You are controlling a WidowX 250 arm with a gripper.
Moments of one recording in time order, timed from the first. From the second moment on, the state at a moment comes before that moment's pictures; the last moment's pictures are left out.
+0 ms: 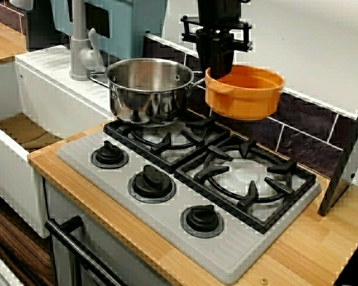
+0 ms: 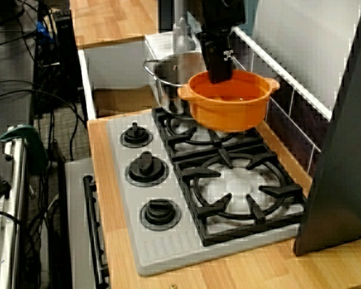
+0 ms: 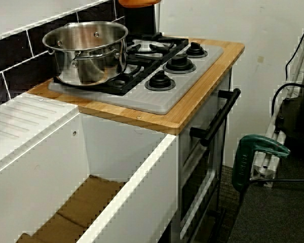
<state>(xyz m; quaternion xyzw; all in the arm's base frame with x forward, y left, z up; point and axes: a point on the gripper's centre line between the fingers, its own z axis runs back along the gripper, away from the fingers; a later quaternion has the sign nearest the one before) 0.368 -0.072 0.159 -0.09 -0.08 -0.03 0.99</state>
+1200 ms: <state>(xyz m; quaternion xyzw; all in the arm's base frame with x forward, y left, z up) 0.360 -0.084 0.123 -0.03 -0.10 -0.06 0.99</state>
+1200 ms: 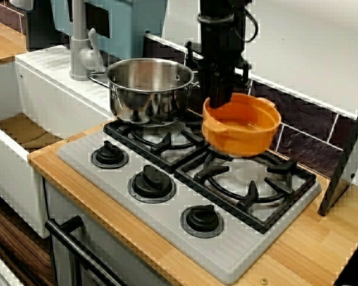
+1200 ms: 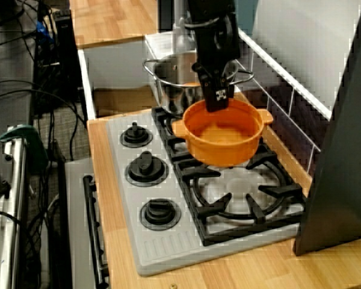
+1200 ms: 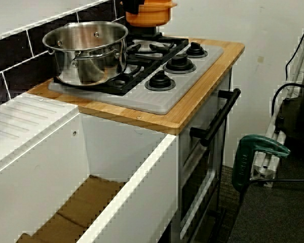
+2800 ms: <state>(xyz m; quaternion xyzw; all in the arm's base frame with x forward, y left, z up) 0.363 -0.099 0.088 0.00 -0.11 -0.05 0.99</state>
